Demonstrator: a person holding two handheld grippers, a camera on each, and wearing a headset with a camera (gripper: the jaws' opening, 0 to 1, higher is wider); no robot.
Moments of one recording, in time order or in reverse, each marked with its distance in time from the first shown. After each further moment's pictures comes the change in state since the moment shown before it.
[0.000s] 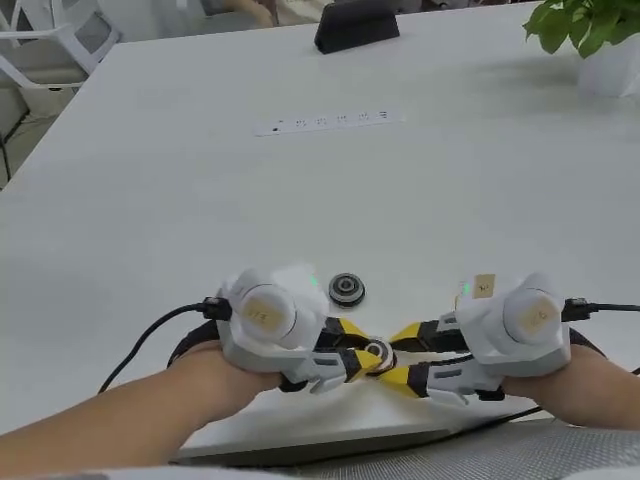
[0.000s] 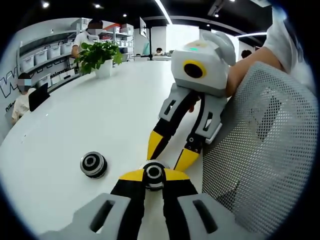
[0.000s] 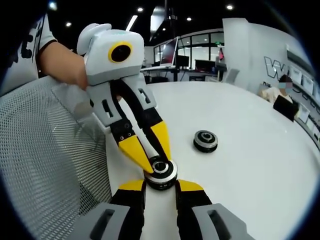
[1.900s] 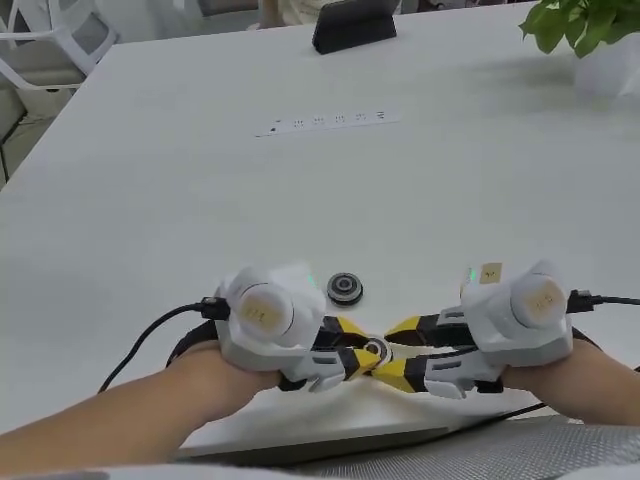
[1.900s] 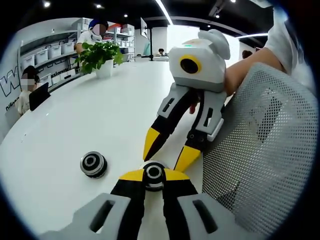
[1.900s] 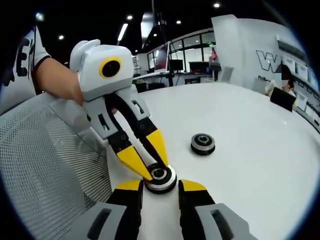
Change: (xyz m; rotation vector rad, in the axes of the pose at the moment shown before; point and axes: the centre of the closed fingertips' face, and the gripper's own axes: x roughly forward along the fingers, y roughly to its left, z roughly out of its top) left arm 0.000 0.000 0.000 -0.006 -0.006 0.003; right arm 0.000 -0.001 0.011 0.089 -0.056 0.011
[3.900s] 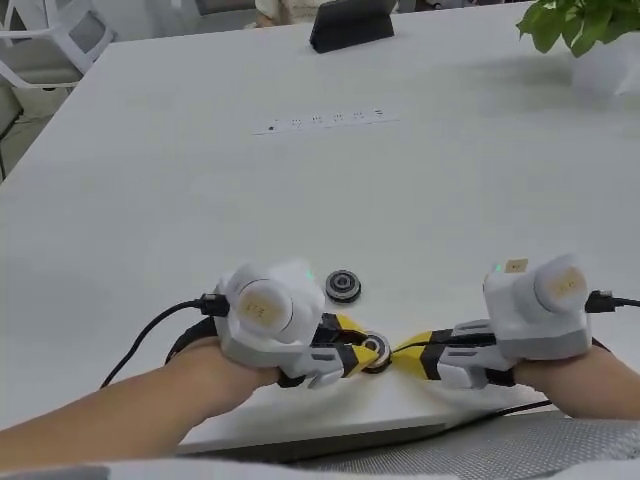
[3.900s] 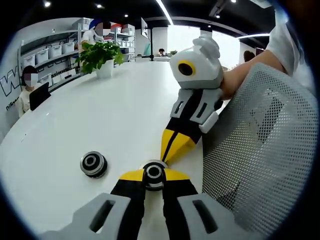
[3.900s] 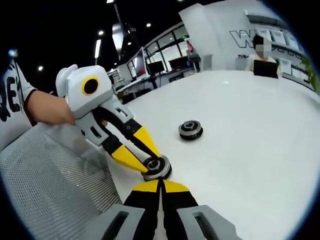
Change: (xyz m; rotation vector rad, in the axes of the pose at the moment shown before) left arm 0.000 0.000 0.000 -0.002 -0.001 0.003; right arm -0.014 -0.006 -0.011 0.297 -0.055 -0.013
